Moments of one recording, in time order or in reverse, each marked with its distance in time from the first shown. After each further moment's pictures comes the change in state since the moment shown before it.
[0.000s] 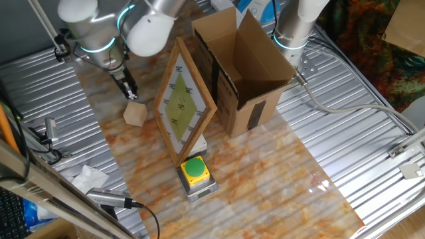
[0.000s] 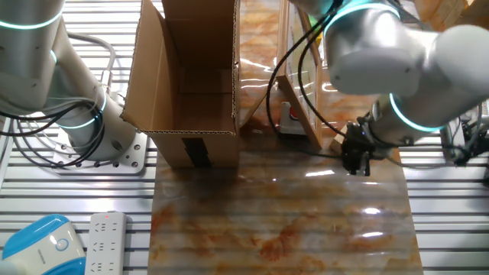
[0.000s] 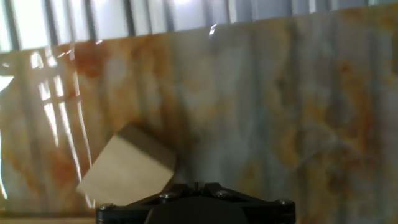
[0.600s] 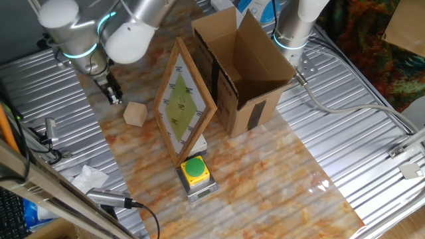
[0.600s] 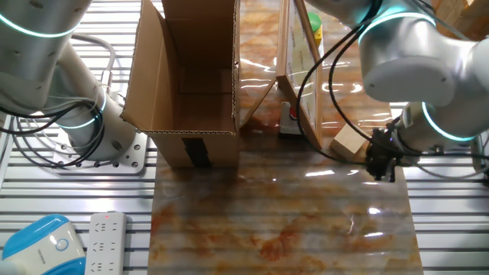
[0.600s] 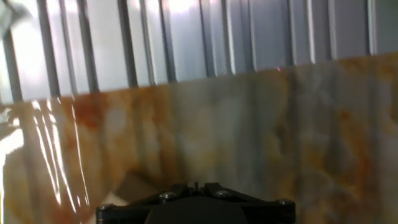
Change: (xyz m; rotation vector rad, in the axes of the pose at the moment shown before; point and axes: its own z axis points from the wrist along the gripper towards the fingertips) arm -0.043 -0.021 -0.005 -0.027 -0.009 0.050
